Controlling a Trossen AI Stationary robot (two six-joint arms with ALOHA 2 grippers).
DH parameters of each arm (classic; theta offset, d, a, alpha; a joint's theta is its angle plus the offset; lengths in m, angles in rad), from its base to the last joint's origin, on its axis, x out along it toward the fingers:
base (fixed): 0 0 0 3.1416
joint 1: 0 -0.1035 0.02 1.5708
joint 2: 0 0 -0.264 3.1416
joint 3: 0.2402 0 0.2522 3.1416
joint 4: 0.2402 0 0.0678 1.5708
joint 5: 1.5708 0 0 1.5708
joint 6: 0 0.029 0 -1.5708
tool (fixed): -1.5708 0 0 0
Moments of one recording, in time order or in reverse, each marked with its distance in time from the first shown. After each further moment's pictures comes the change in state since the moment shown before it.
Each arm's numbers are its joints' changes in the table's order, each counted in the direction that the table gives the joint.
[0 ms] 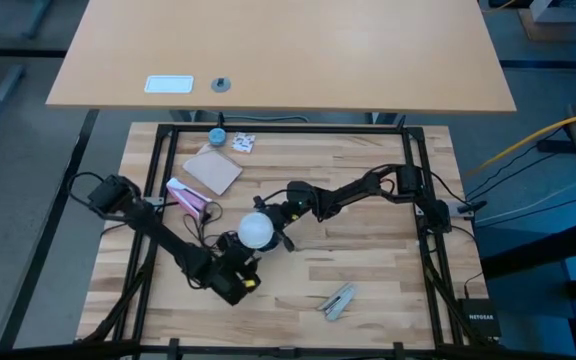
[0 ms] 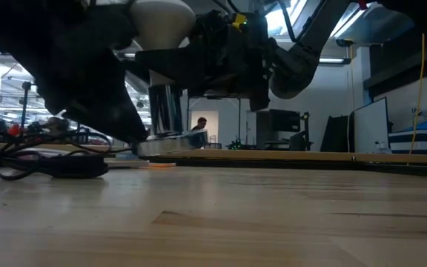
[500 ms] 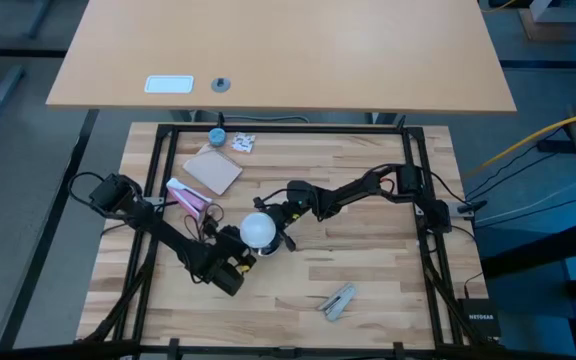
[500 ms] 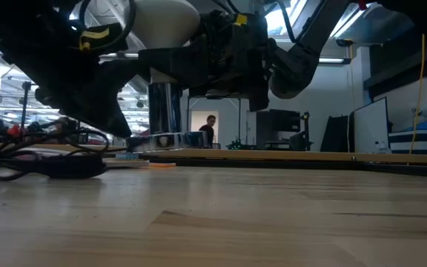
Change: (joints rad) left arm -0.042 0.000 0.000 0.336 0.170 -0.210; right arm 0.000 0.000 0.000 0.001 0.047 0.018
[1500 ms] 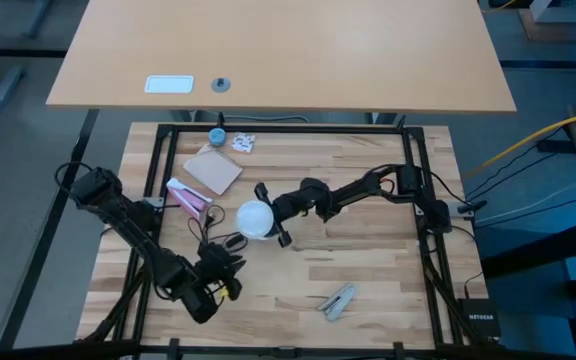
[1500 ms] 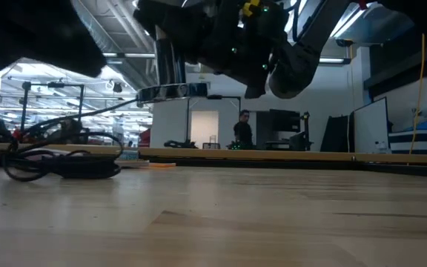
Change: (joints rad) left arm 0.226 -0.149 0.042 -0.089 0.001 -0.148; right arm 0.002 -0.001 0.000 -0.346 -0.170 0.018
